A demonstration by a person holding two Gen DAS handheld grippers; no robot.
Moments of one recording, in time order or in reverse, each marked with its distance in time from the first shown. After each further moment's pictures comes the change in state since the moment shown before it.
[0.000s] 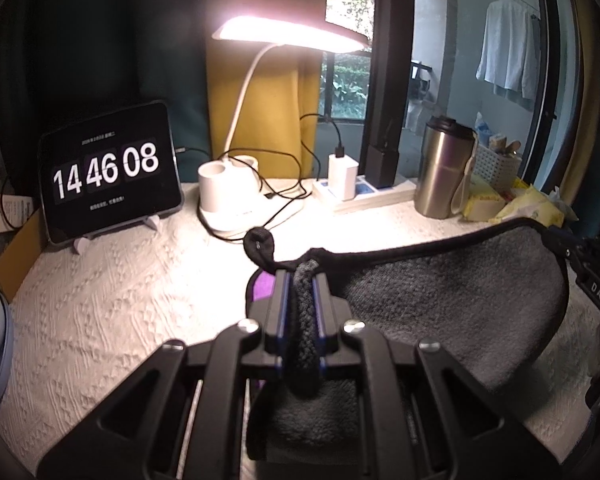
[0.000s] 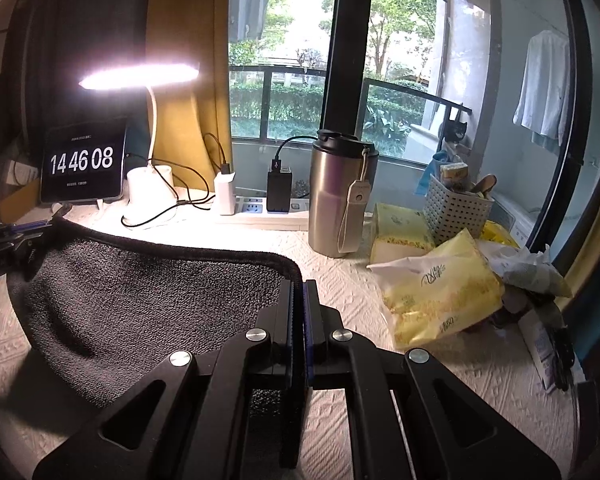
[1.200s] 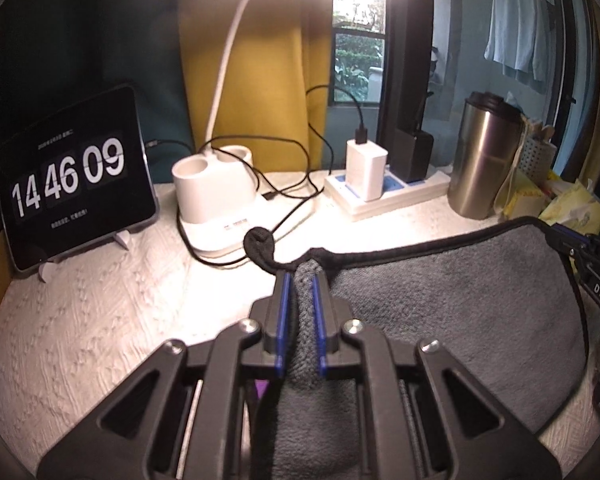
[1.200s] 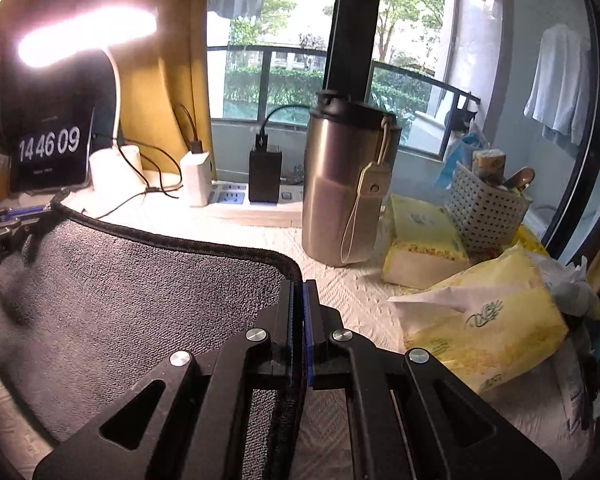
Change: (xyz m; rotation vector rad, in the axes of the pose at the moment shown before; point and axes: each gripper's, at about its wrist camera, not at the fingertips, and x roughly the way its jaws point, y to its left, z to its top) left arm 0.097 0.005 0.022 0.033 0.066 0.024; right arm 0.093 -0.012 0.009 -0.026 0.068 -0.011
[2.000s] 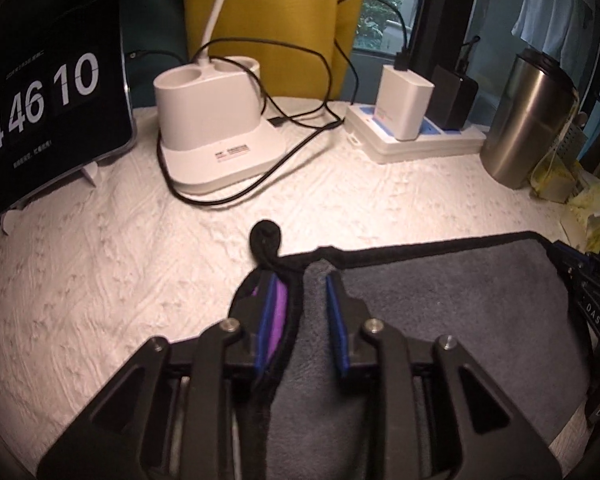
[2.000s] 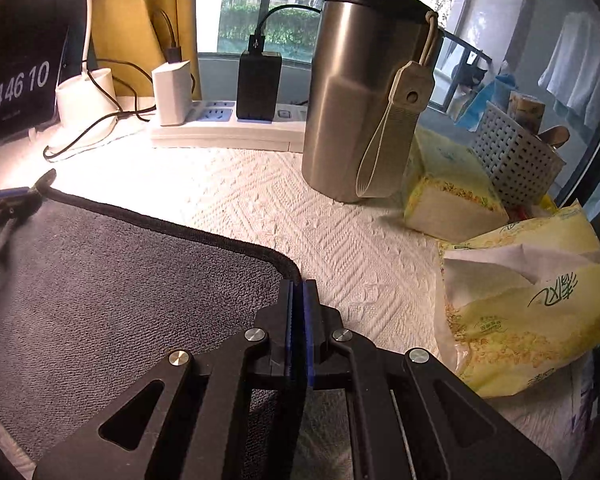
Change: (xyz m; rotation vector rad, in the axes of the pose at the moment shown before) left arm 0.062 0.013 -0.015 -0.093 0.219 -0.014; right arm 0.060 0.007 -0.016 -0.041 0.240 -0.031
